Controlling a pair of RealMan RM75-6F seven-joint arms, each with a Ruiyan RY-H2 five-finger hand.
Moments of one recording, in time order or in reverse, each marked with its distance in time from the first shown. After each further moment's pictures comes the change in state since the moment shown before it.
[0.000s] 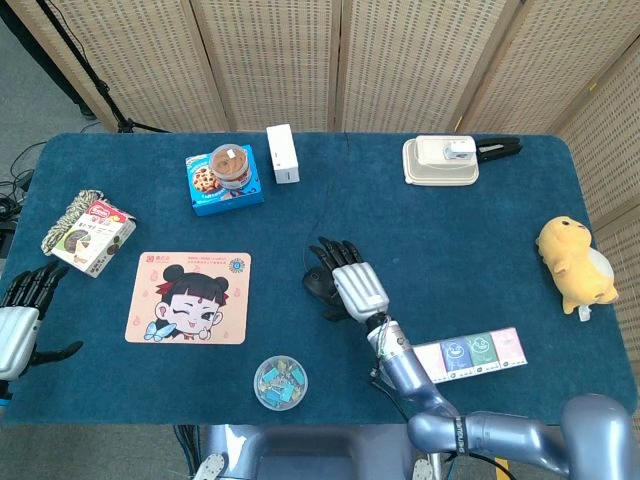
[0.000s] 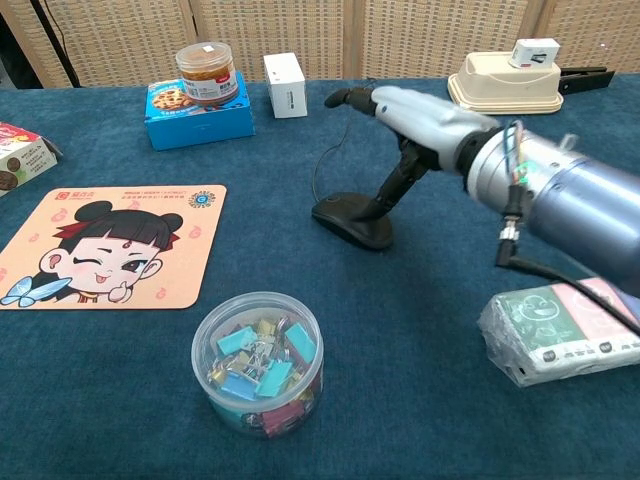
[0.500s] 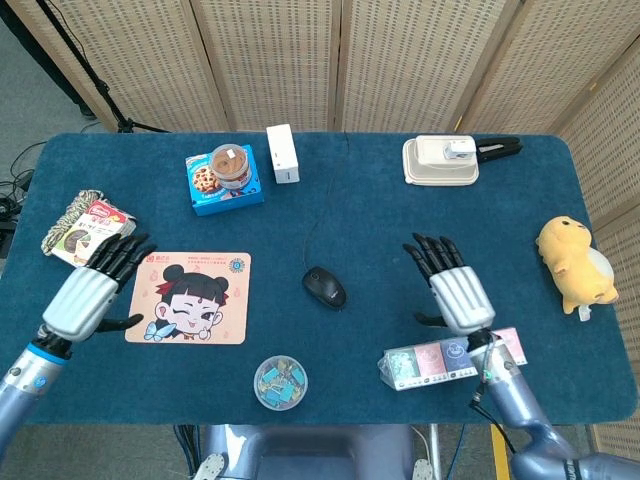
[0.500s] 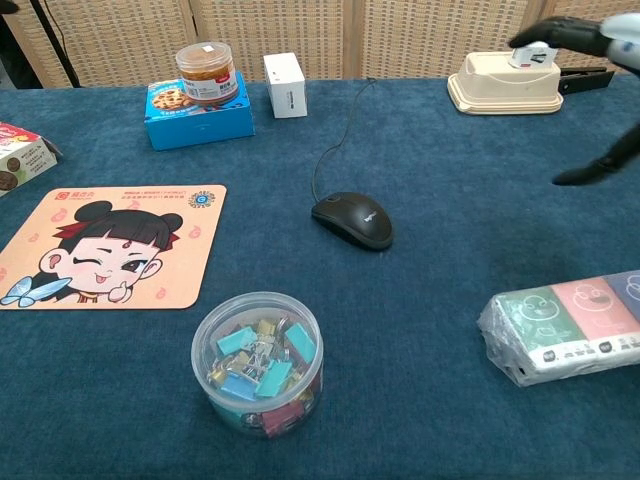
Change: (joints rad) left arm -0.243 -0.061 -0.050 0.088 0.205 -0.130 -0.044; right arm -0.252 0.448 -0.175 -0.212 -0.251 0.183 0.114
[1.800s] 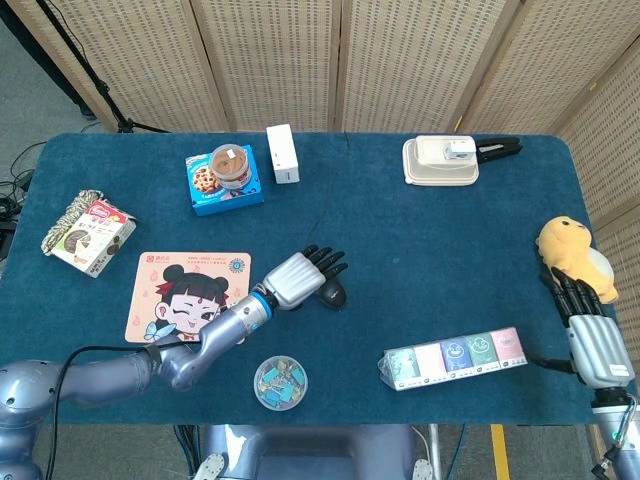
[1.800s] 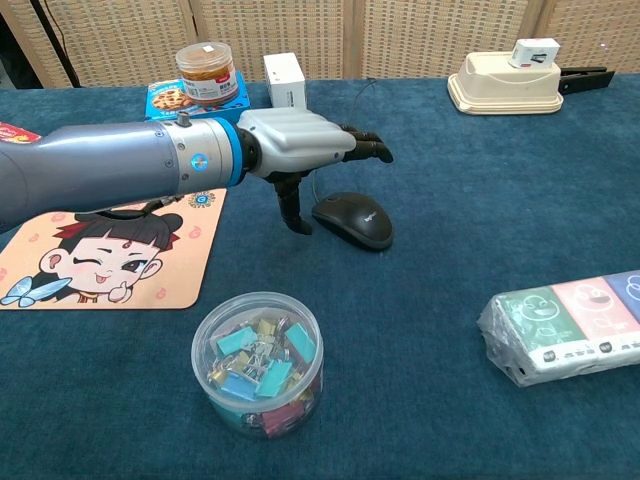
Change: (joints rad) left arm -0.654 -0.620 -0.151 0.338 -0.447 -0.643 0.558; right arm -0.312 0.235 -0.097 0.106 -0.121 0.193 0.433
